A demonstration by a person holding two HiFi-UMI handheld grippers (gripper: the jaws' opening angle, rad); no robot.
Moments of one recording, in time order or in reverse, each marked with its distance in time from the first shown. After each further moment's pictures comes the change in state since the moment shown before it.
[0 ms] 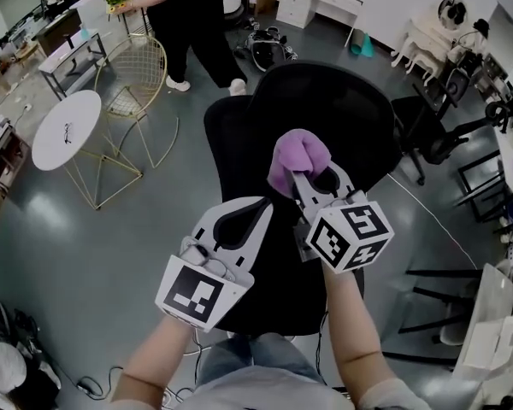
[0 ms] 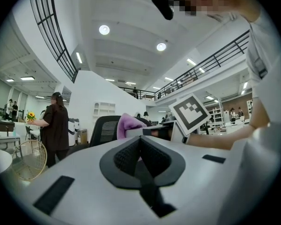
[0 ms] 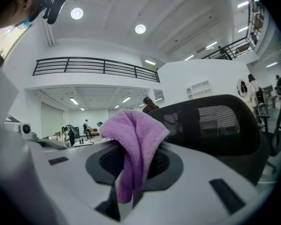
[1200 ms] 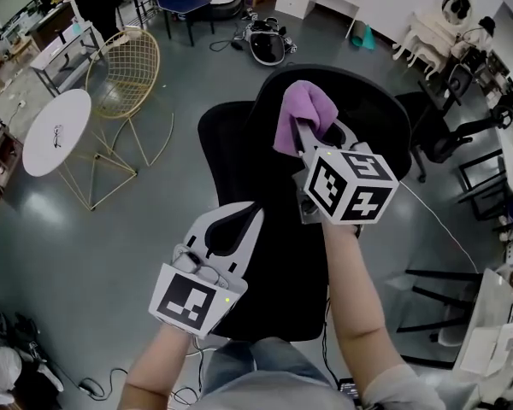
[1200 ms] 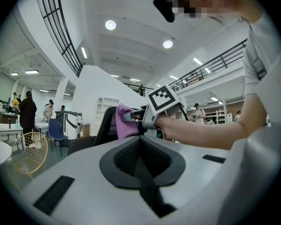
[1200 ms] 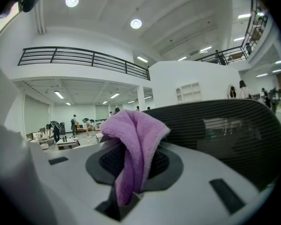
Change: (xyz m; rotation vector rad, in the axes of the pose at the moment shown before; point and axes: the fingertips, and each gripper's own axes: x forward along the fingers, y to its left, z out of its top) left arm 0.025 0.044 -0.029 -0.058 0.042 0.030; right arm 0.090 -0.069 0.025 -0.022 0.047 -0.158
